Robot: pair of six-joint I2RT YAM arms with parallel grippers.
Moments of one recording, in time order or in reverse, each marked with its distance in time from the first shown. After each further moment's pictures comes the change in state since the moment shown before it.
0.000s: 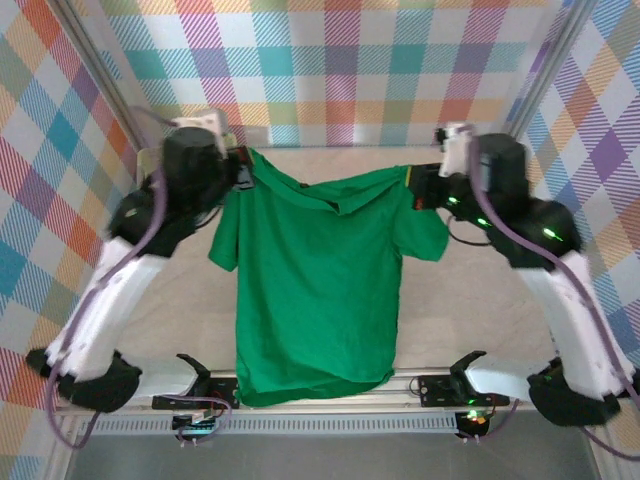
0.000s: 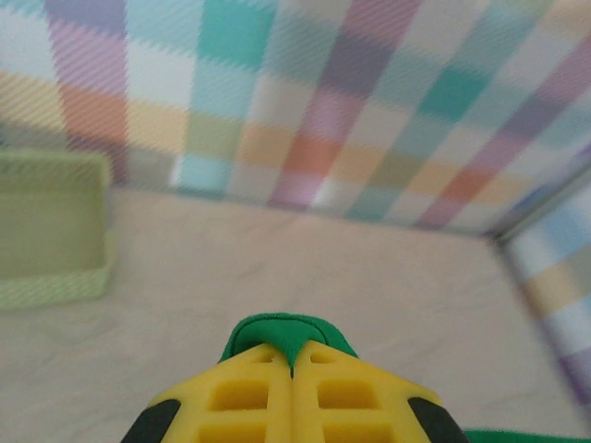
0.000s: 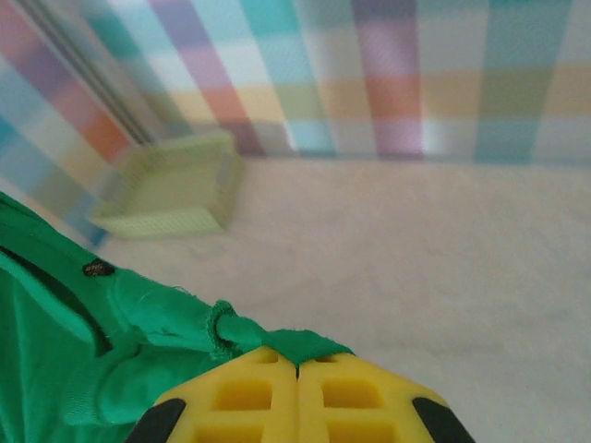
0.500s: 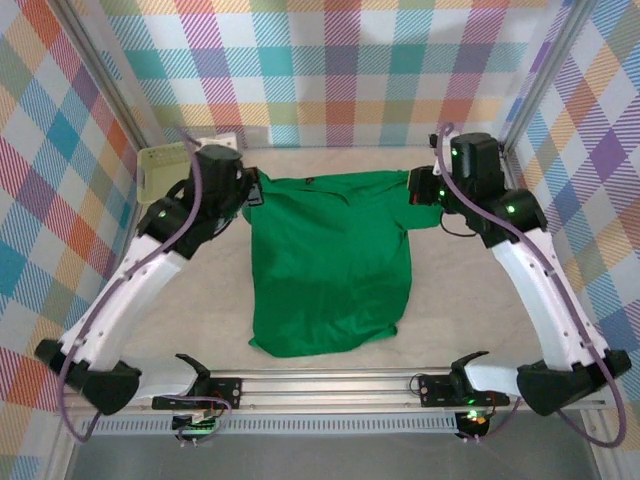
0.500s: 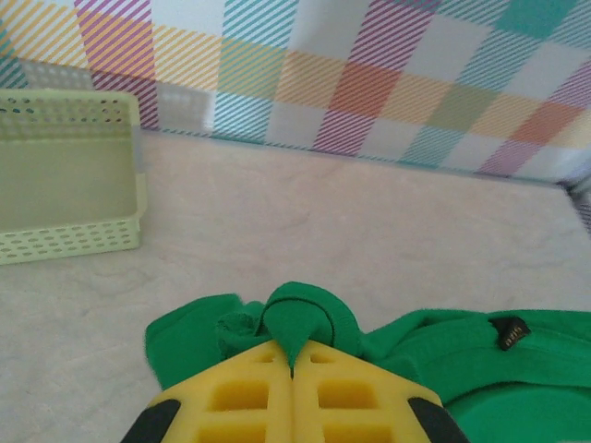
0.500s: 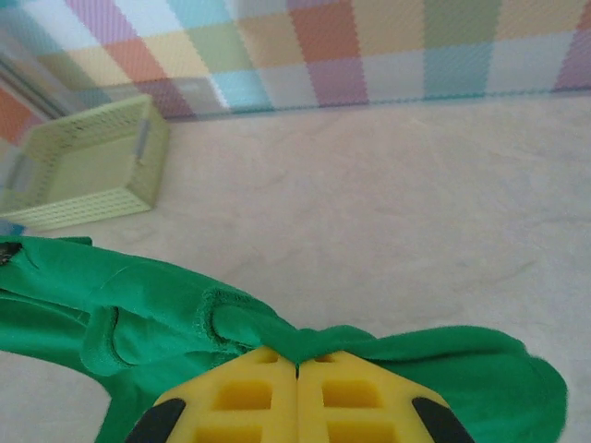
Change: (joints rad) left arm 0.030 -0.105 -0.234 0.090 0.040 0.022; right arm -0.147 -0.008 -0.176 0.108 -0.099 -0.011
